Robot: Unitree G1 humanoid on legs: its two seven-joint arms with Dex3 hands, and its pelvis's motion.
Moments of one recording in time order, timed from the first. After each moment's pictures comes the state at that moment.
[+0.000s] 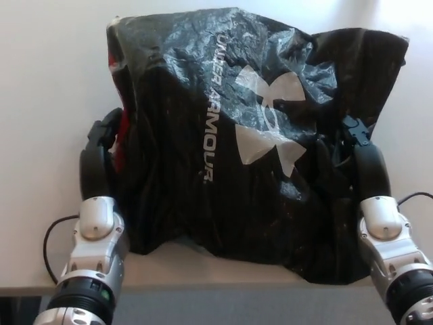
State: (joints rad) left_arm -0.59 0.07 0.13 0.97 -0.09 -0.29 0.18; right_arm -0.66 -0.10 0.00 1.12 -0.12 -0.37 -0.17
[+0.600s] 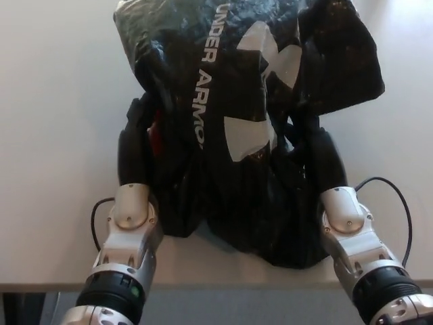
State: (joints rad) left_arm -0.59 -0.02 0.05 0.83 -0.08 -0.32 0.13; right_arm -0.67 0.00 0.05 1.00 -0.12 -0.41 -0.11
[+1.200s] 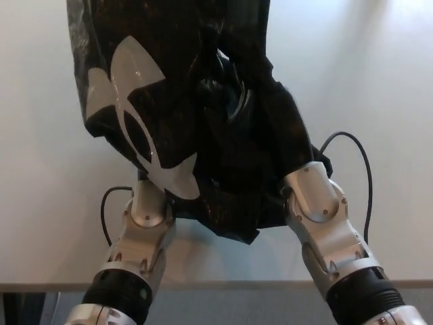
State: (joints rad) left_arm -0.59 0.00 -0.05 0.81 0.02 -0.34 0.18; right_arm -0.59 0.08 0.16 0.60 -0.07 -0.49 0.02
